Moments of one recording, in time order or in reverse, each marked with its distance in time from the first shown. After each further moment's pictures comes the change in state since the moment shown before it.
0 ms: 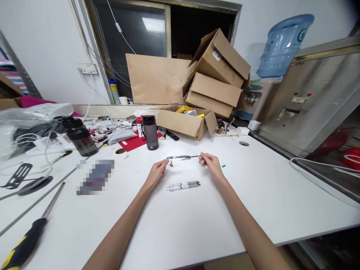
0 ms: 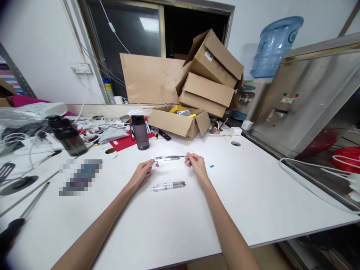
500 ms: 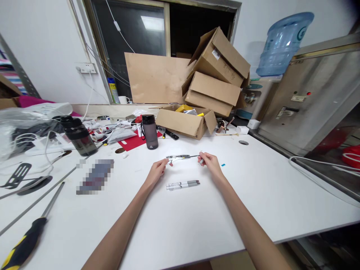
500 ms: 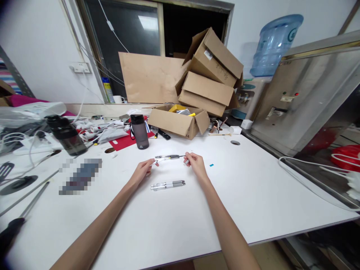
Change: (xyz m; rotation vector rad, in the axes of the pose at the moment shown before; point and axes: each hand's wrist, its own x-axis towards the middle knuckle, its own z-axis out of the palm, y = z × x) left_hand 0.001 -0.002 0.001 0.009 -0.013 -0.008; right_hand -0.002 0.001 0.000 -0.031 -0.028 -0.011
